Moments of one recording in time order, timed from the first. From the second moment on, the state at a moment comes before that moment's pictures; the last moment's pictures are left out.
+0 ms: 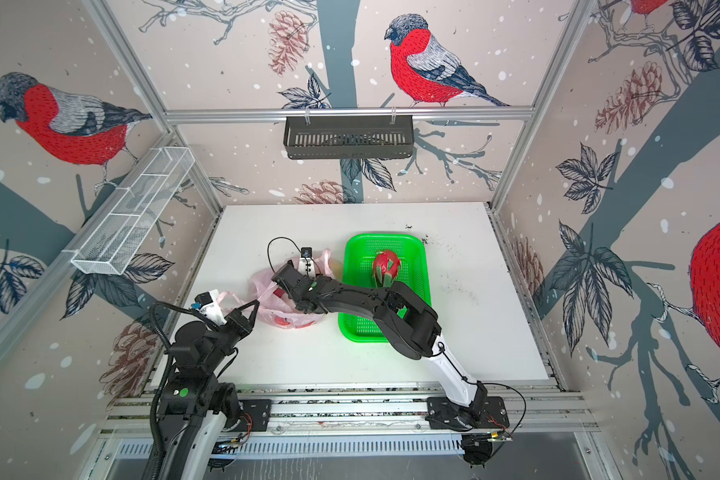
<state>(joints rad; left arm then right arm) -0.01 0.19 0.23 -0.29 0.34 -0.81 1.10 2.22 1.72 -0.33 0.48 0.79</state>
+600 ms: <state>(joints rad) -0.01 0.27 0.22 -0.22 0.31 -0.79 1.15 2.08 1.65 -0.32 0.45 0.76</state>
